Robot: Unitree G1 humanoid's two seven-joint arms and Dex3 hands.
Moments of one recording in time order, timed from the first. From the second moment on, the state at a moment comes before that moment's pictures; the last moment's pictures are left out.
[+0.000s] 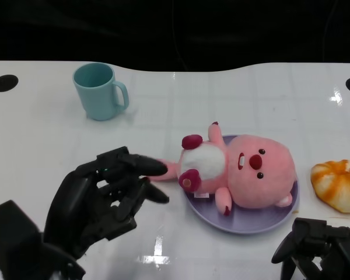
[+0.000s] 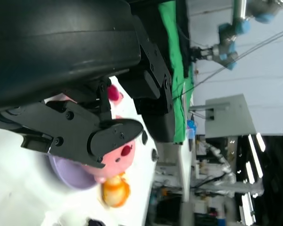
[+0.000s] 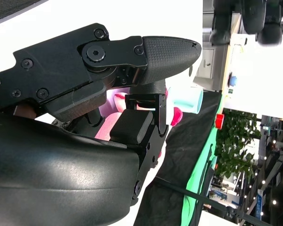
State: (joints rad) left arm 0.11 0.08 -0.07 -0.21 -0.39 -0.01 -0.29; right arm 0.24 -0.11 0.03 0.14 0.15 -0.54 0.35
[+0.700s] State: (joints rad) left arm 0.24 0.07 -0.02 -0.29 -0.64 0.30 -0.38; right arm 0.24 -0.11 0.03 0.15 0.15 -0.54 0.36
